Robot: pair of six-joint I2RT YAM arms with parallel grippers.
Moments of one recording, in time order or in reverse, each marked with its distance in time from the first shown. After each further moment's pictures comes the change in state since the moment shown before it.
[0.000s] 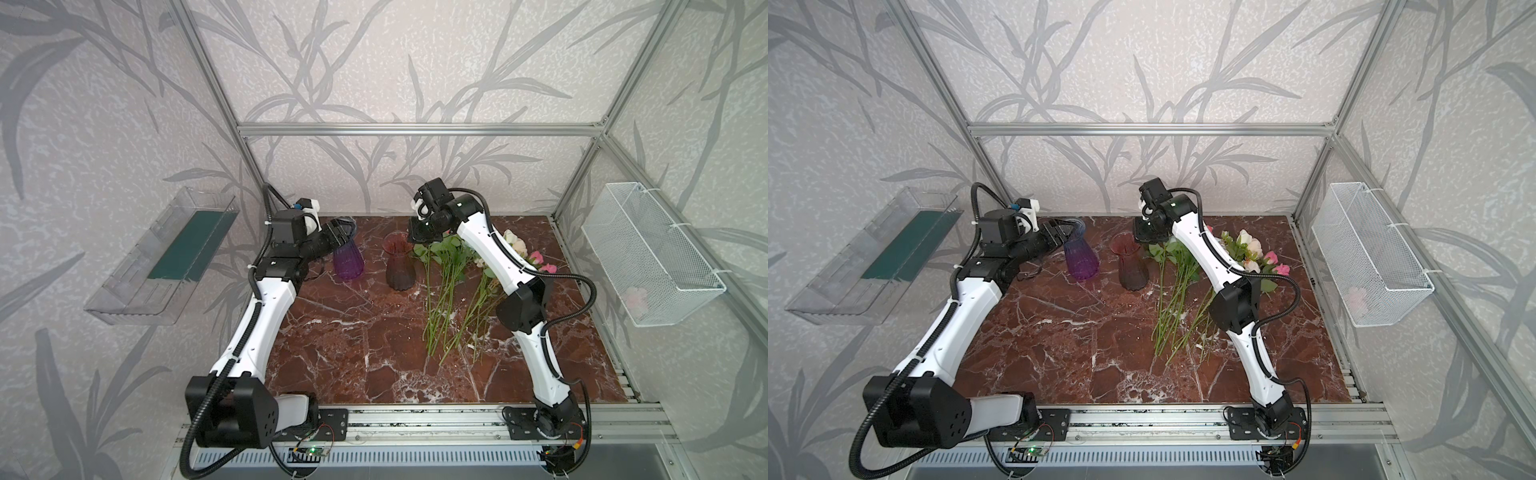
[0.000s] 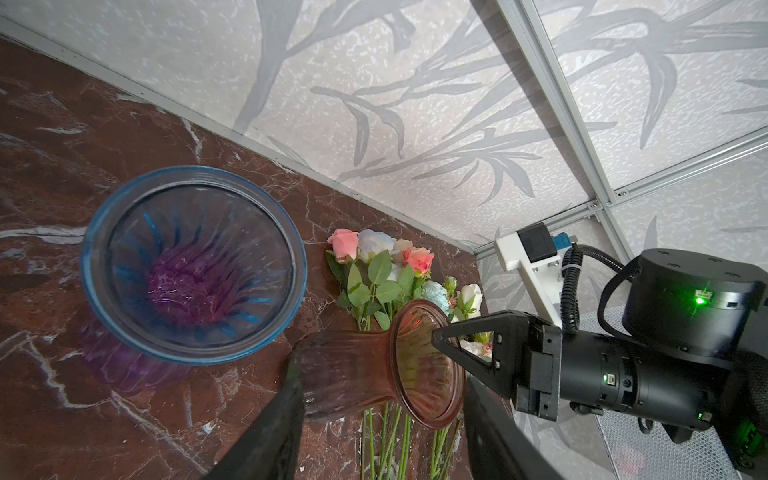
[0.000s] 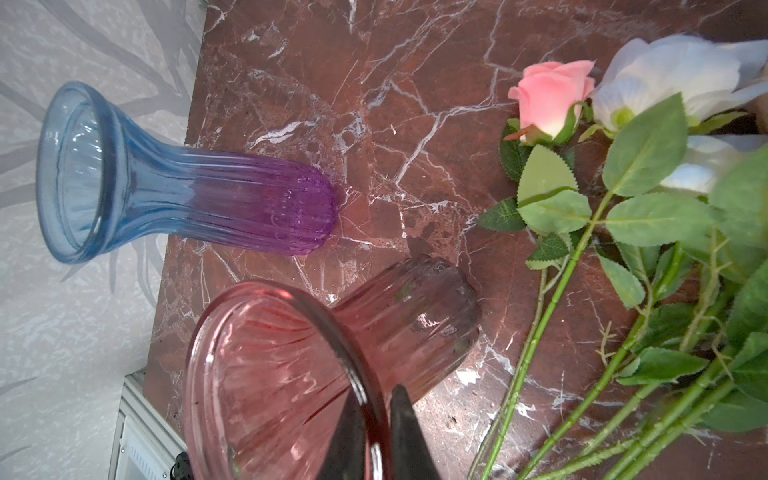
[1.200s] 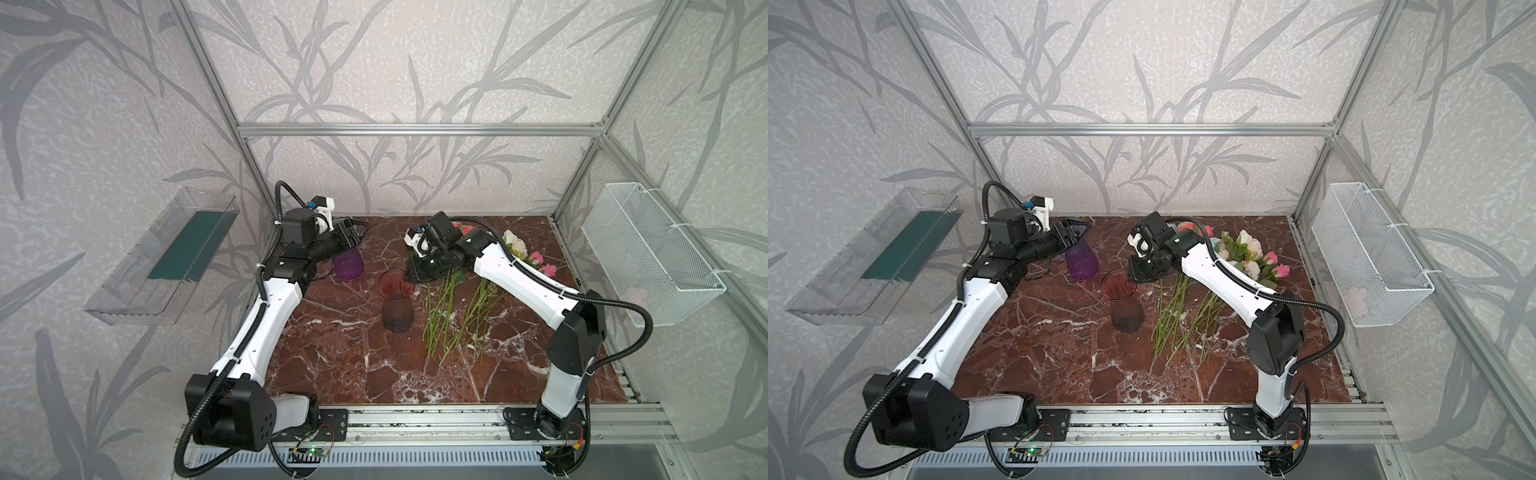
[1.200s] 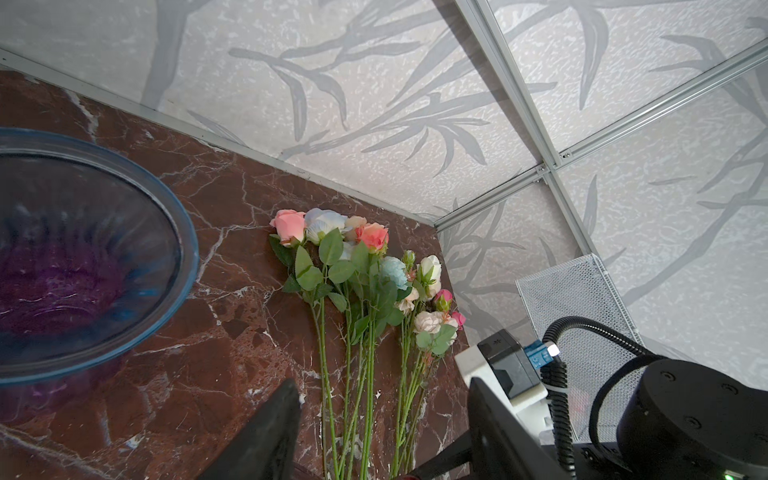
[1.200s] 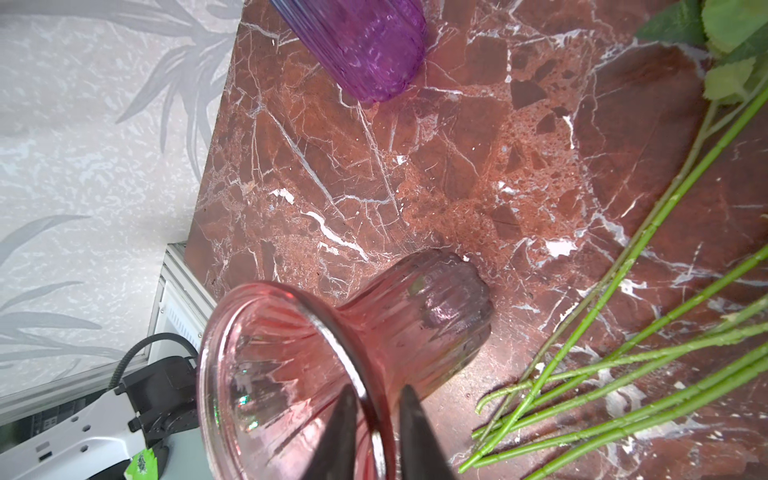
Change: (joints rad) left arm -0.076 0.000 0.002 0.048 0.072 -0.024; right arm 0.137 -0.488 -0.775 0.277 -0.095 0.006
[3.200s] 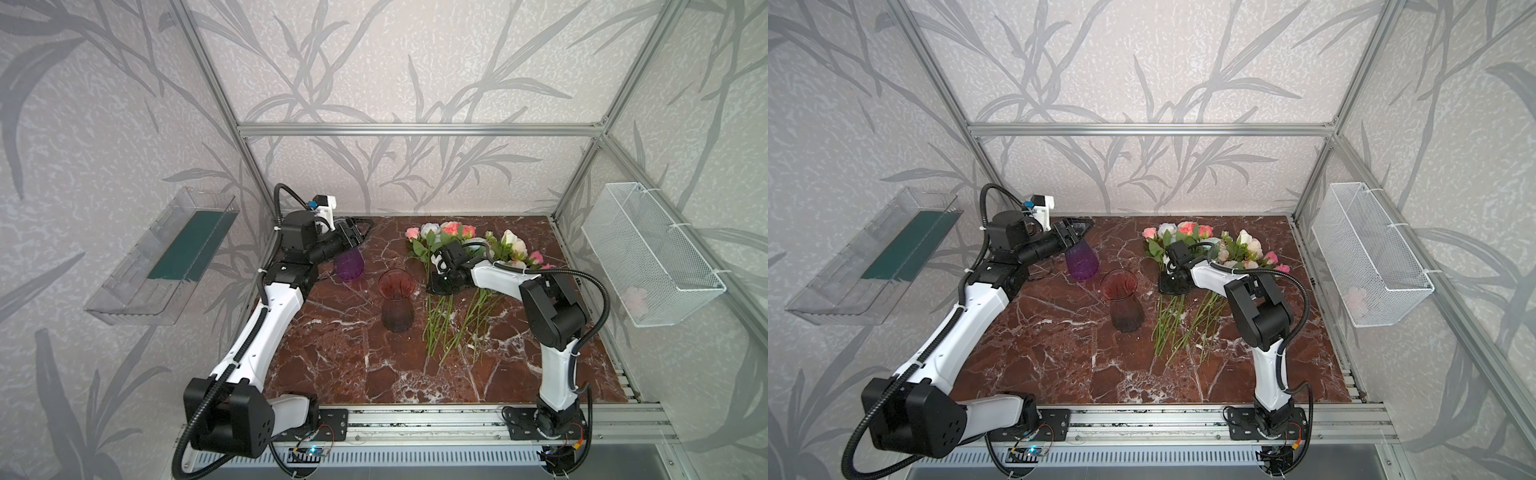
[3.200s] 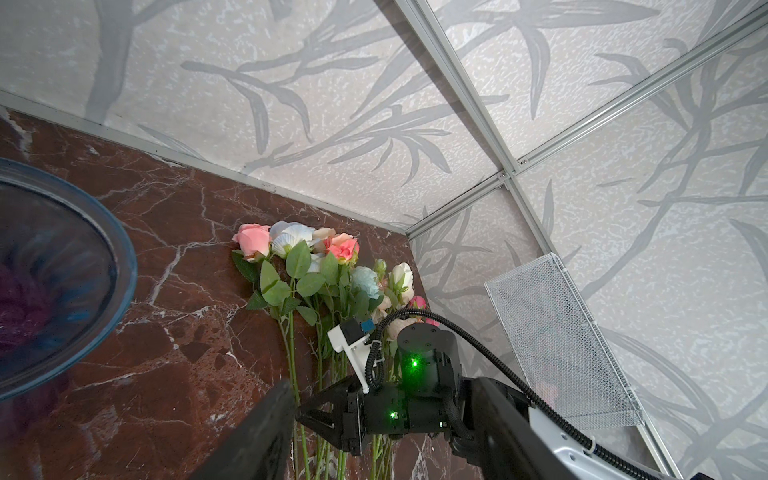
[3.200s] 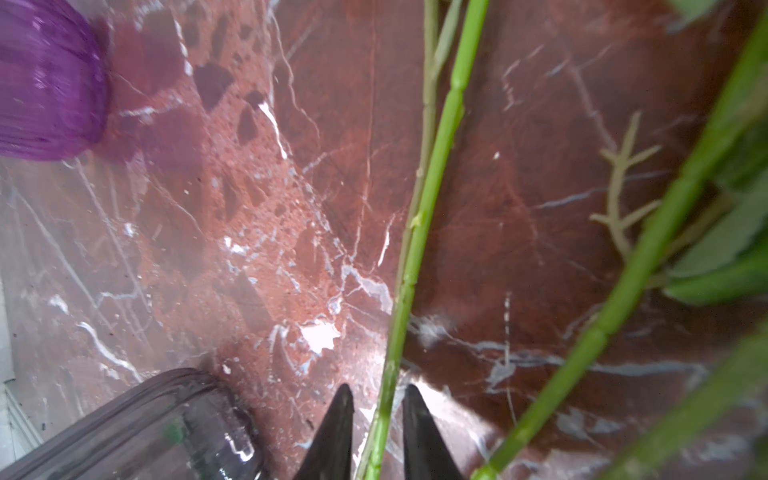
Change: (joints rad) left arm -0.024 -0.028 -0.052 0.135 0.033 -0.060; right arm -0.206 0.189 -0.436 0.511 0.060 0.039
